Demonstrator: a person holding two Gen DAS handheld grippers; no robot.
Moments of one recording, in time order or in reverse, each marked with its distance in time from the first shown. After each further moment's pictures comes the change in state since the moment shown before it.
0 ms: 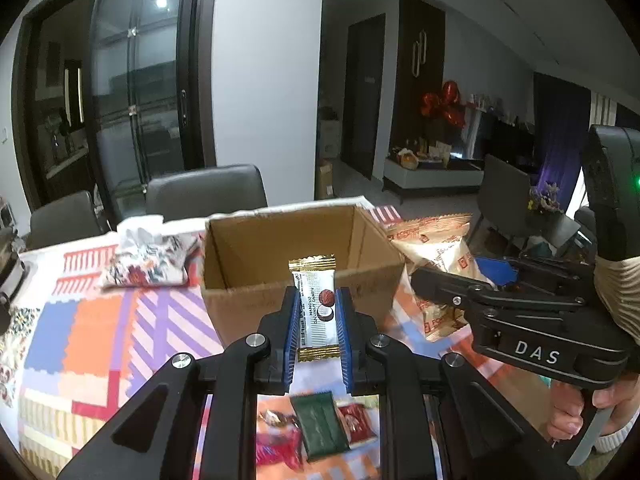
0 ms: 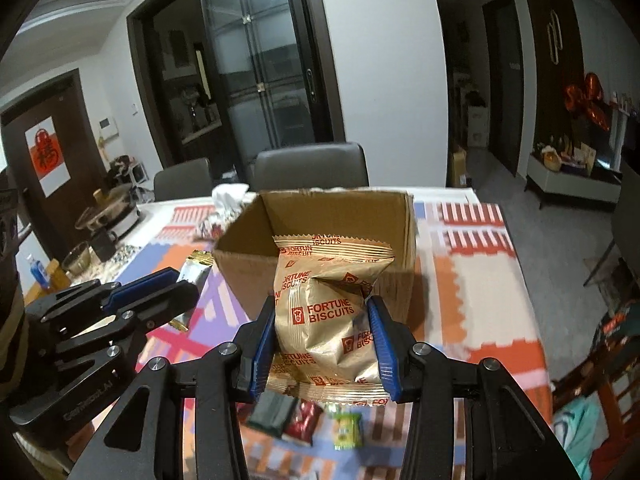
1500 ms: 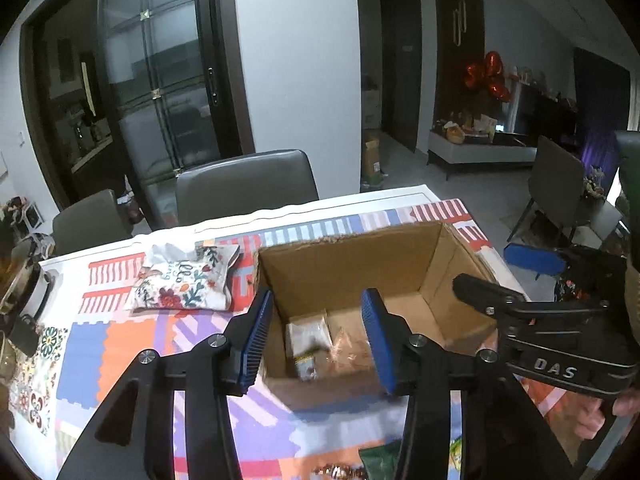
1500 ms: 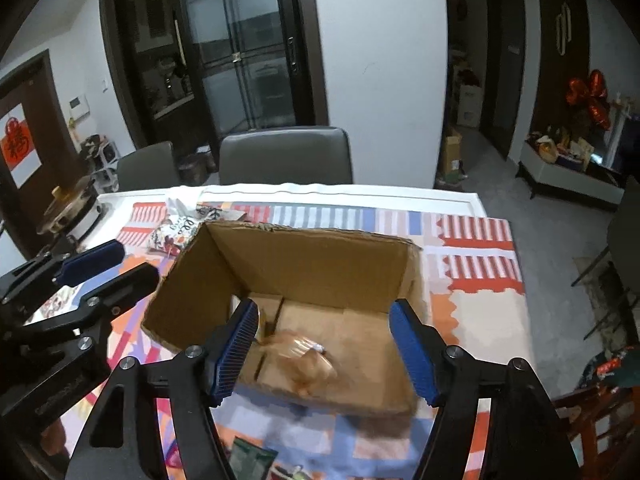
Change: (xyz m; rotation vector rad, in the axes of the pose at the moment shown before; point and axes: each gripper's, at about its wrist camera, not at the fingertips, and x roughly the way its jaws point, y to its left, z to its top) left arm 0.082 0.048 0.053 0.007 0.126 0.151; right arm 0.096 -0.016 0.064 -0.019 0.117 -0.102
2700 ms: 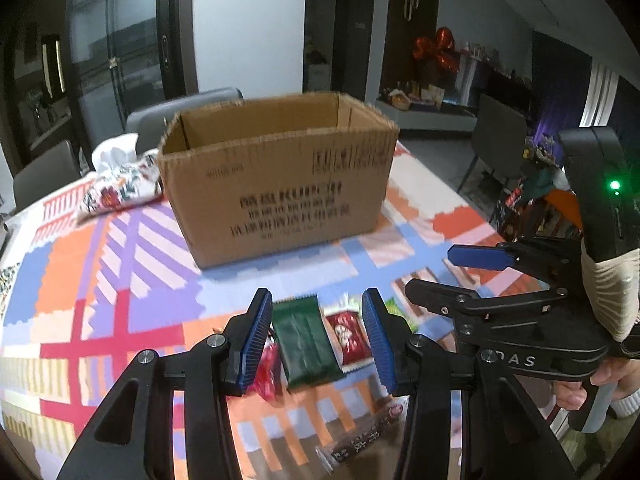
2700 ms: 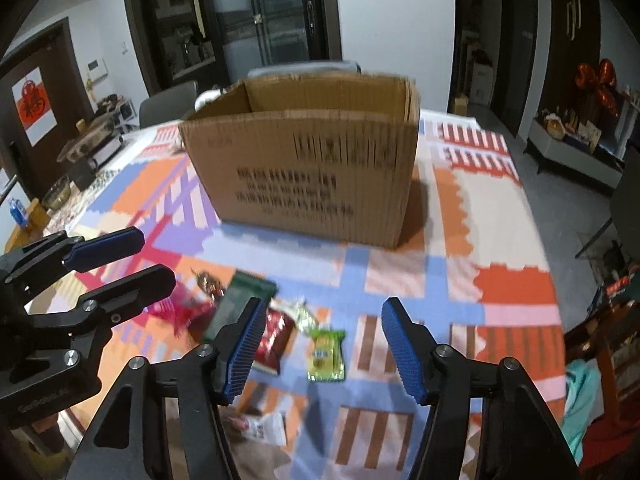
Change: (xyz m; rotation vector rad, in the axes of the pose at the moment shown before) left arm -0.035 -0.060 -0.152 0.033 0.093 -0.188; right arm -0.028 0.003 -0.163 -0.039 0.144 0.051
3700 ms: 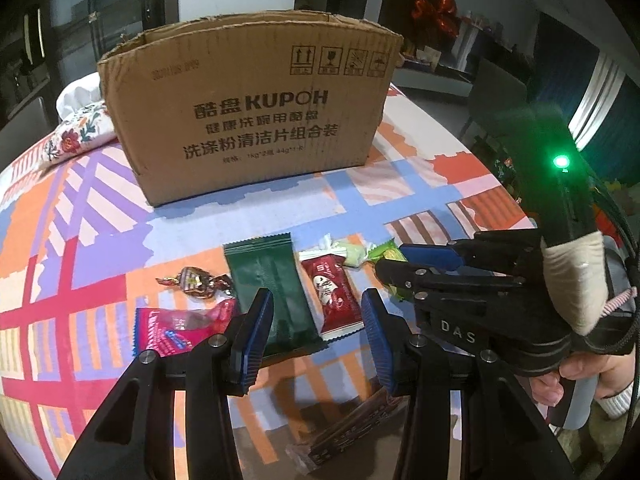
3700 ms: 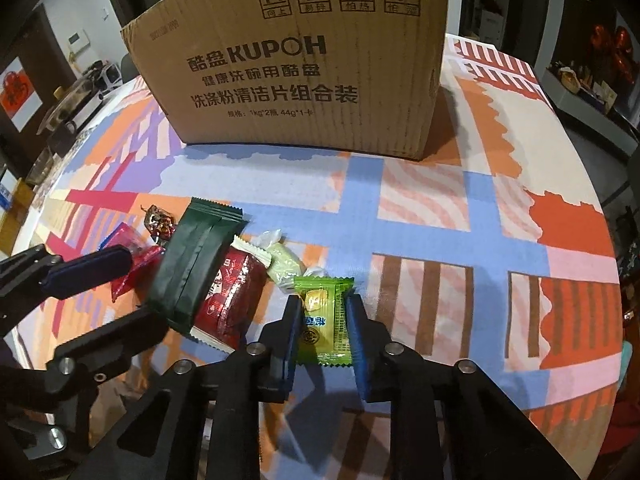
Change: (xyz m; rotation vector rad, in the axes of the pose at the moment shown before) left arm 0.056 -0.006 -0.025 -0.024 0.170 -0.070; right arm 0.074 -0.011 -0.027 0.041 0.177 0.031
